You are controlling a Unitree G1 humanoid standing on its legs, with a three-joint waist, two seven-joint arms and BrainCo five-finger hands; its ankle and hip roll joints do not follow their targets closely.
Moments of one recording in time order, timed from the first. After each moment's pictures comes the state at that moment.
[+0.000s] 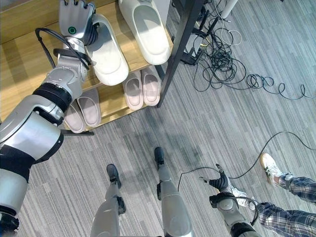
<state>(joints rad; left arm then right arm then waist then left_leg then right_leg) -1.49 0.48 -0.86 1.23 0.61 0.16 0.70 -0.12 -0.44 0.33 0.99 0.13 -0.29 -0.36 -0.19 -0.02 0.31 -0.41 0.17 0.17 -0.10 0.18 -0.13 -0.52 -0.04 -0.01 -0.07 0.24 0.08</state>
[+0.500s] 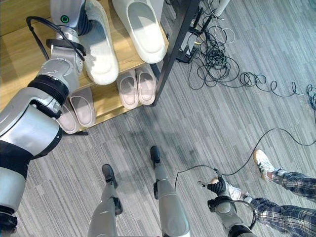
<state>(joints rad) -1.56 0.48 -0.88 1.29 0.56 0.17 0.70 -0.12 -0.40 0.35 1.03 0.13 -0.29 -0.36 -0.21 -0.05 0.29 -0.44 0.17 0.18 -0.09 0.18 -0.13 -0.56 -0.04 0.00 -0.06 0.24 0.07</state>
